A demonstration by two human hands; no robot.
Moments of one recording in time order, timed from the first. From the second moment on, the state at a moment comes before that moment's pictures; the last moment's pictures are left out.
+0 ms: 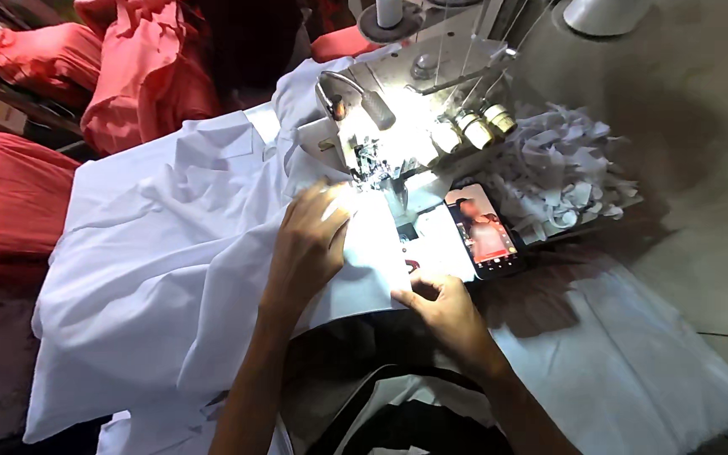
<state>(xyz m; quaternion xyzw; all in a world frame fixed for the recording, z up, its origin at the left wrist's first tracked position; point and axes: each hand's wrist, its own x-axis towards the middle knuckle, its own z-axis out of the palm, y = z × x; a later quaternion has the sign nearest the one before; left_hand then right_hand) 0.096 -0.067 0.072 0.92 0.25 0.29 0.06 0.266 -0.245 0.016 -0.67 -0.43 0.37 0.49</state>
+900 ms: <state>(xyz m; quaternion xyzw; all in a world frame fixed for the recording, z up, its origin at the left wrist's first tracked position) 0.133 -0.221 -0.011 0.34 0.38 0.53 0.68 0.348 -0.249 0.052 -0.66 -0.50 0.37 0.42</state>
